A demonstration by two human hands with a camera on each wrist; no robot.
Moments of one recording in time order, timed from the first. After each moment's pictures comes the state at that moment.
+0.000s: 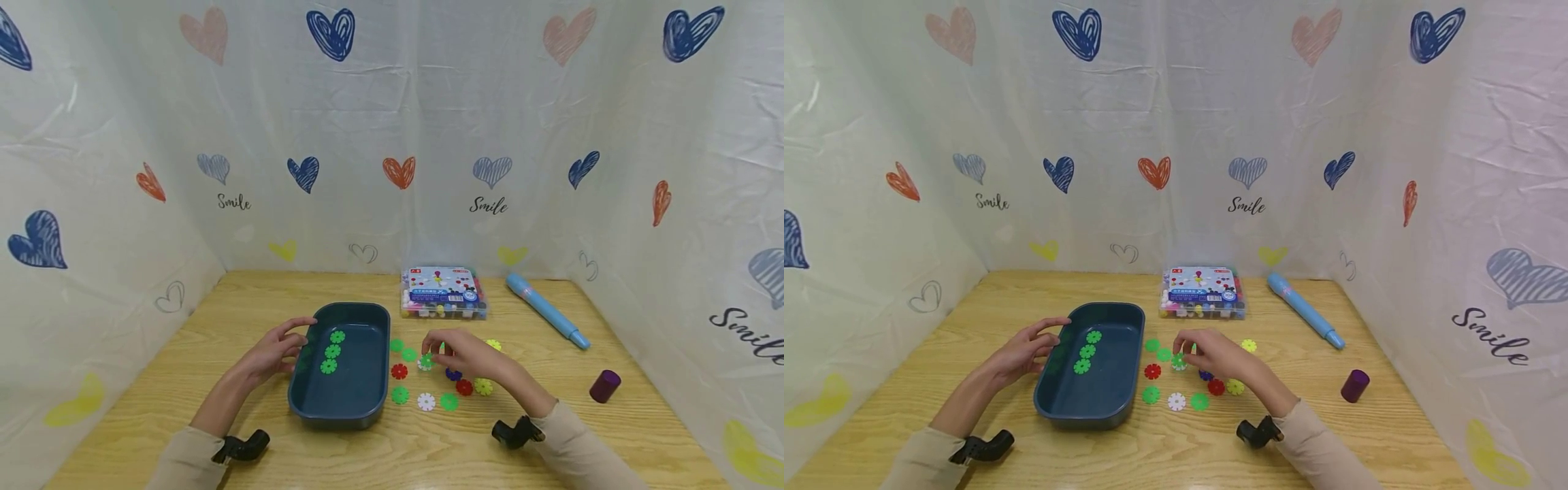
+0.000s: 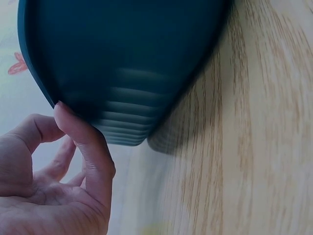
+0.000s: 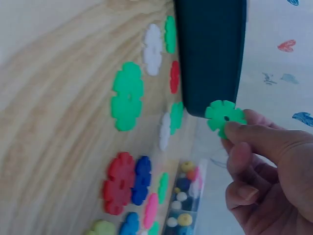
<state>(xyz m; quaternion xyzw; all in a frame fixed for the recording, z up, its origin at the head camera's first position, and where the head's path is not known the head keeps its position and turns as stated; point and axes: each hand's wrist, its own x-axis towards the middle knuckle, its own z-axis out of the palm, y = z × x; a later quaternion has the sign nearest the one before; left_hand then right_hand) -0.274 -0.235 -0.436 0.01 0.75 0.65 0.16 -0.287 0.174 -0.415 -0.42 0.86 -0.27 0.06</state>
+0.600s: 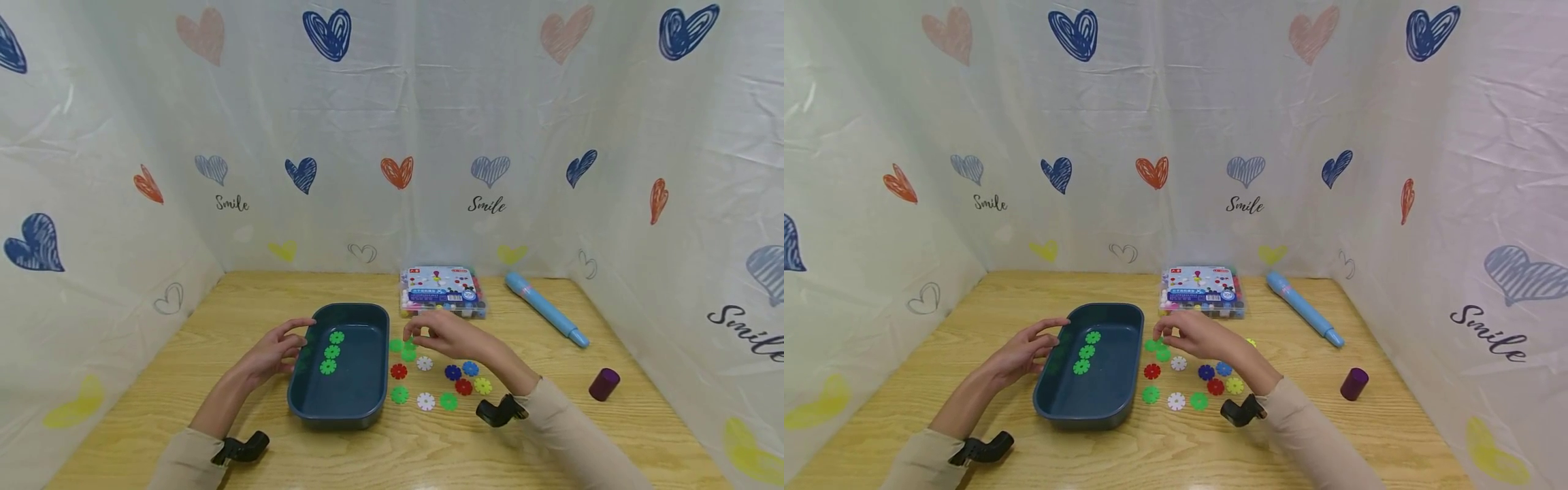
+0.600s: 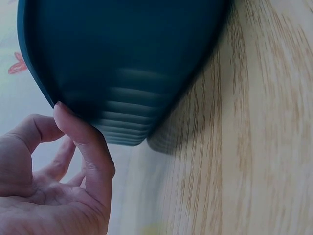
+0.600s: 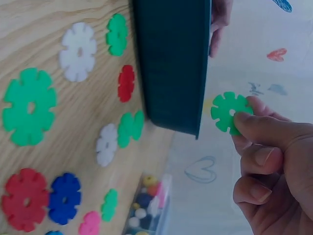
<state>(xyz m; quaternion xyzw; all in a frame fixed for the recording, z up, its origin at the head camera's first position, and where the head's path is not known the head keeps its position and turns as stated) -0.274 -0.235 -0.436 0.01 0.74 0.65 0.16 -0.301 0.149 -0.382 -0.52 0.82 -0.25 -0.02</state>
